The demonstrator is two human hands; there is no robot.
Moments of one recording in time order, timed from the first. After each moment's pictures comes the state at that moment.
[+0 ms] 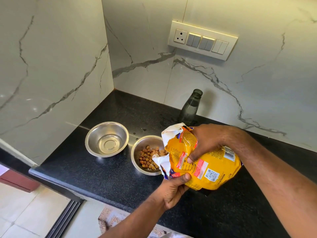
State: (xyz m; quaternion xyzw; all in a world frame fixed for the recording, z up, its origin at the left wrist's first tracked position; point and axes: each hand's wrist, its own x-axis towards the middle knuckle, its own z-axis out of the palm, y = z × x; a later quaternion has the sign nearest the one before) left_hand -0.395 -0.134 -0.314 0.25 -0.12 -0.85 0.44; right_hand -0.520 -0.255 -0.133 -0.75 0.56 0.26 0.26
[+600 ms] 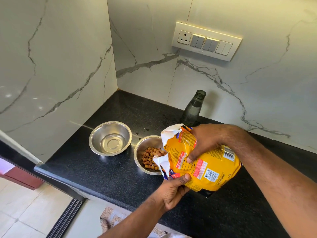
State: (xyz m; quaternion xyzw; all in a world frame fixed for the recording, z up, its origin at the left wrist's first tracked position) left_hand -0.389 -0.129 -0.312 0.25 -0.10 -0.85 0.45; right_hand -0.505 -0.258 -0.131 -0.73 0.56 0.28 0.27
